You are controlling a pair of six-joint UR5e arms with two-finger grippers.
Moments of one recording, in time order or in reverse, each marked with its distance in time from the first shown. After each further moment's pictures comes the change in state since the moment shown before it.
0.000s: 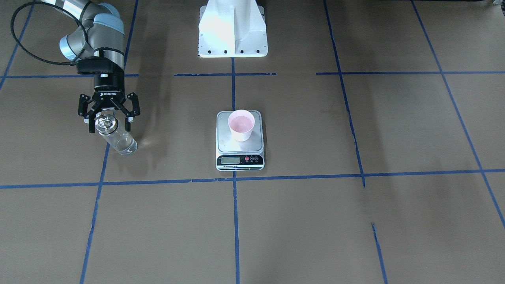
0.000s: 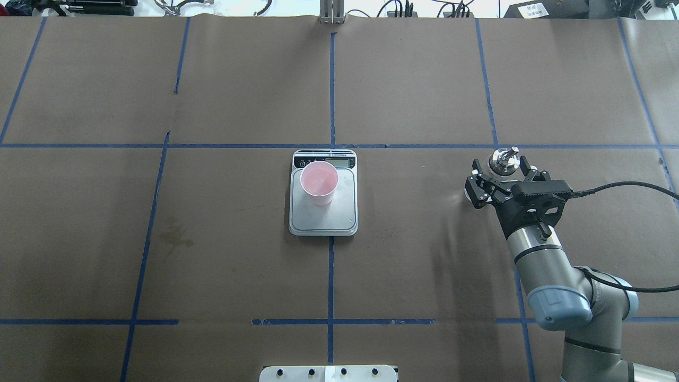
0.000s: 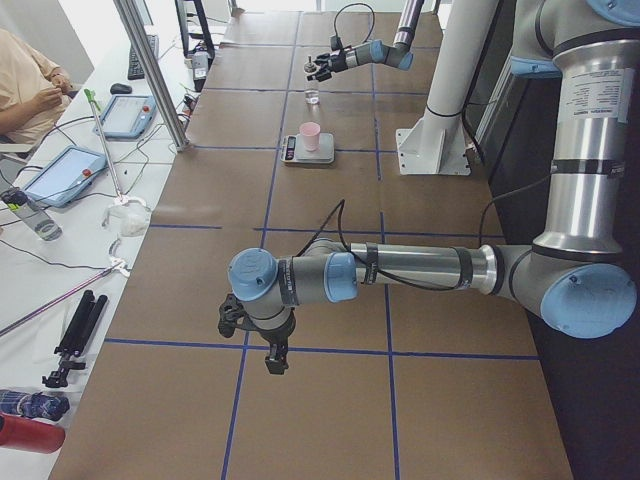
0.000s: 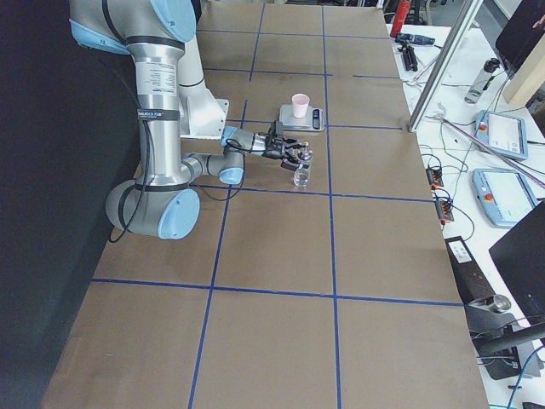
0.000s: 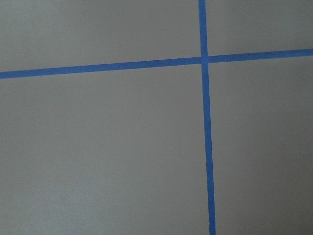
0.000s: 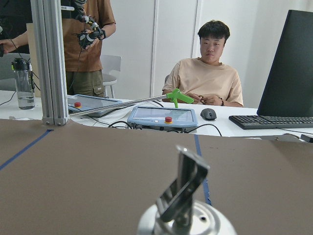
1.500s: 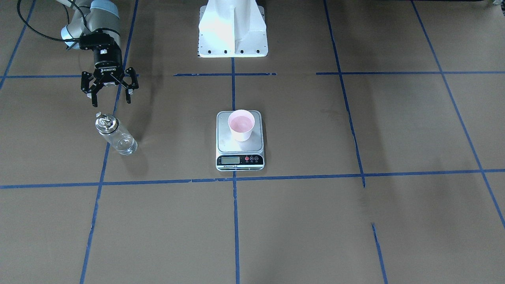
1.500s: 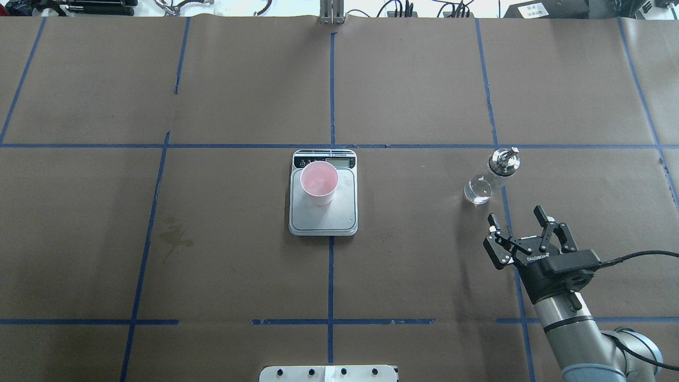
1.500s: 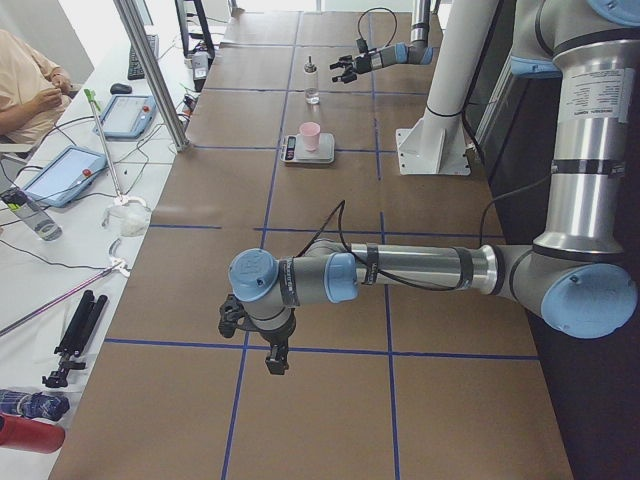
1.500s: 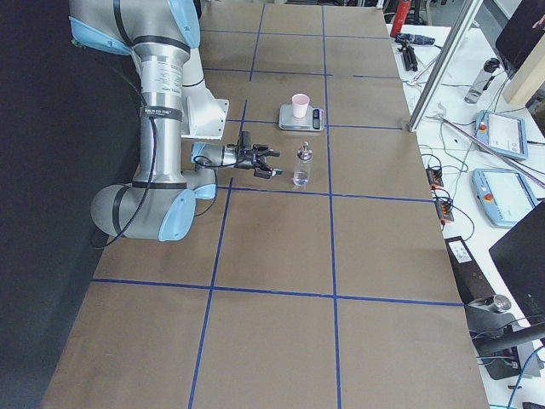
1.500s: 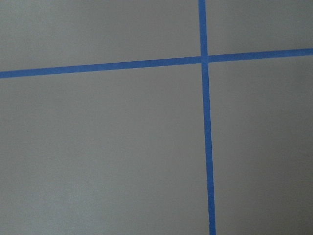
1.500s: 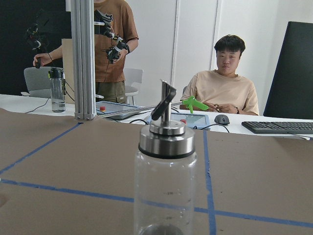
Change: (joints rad) left arm 0.000 0.002 0.000 -0.002 -0.002 0.001; right arm -0.244 -0.159 -0.022 0.254 -0.237 -0.047
